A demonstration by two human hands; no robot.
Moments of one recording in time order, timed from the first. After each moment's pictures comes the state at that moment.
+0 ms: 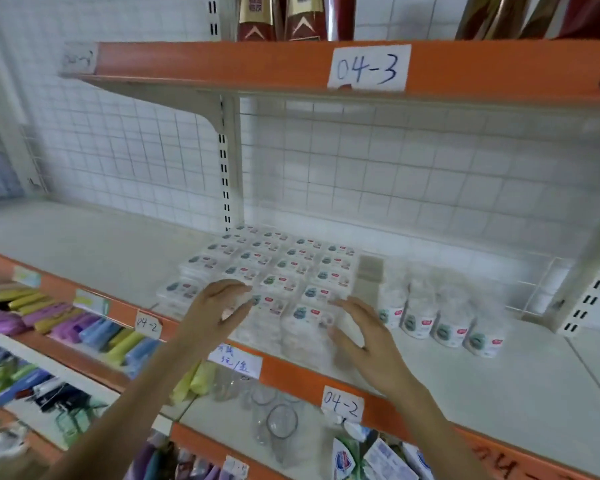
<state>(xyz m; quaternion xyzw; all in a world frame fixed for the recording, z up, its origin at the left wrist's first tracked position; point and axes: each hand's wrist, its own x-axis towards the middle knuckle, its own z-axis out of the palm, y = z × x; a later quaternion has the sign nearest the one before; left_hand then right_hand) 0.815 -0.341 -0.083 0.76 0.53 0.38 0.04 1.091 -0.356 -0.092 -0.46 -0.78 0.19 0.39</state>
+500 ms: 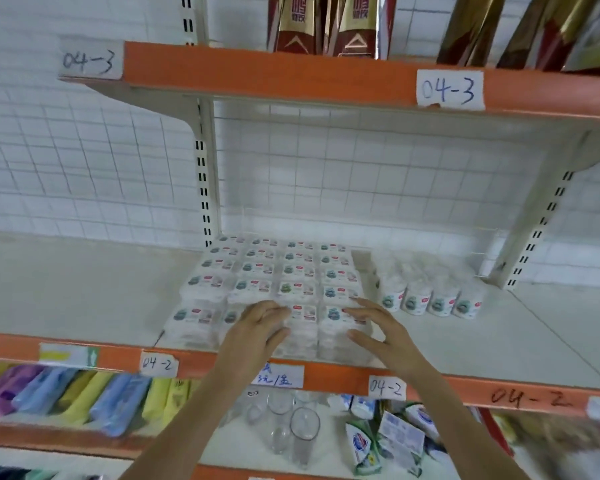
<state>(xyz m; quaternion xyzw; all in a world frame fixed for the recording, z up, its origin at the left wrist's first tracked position) 0.790 -0.317 -0.100 0.85 0.38 0.36 0.03 1.041 -0.372 -0.096 -0.56 -0.70 0.17 0.41</state>
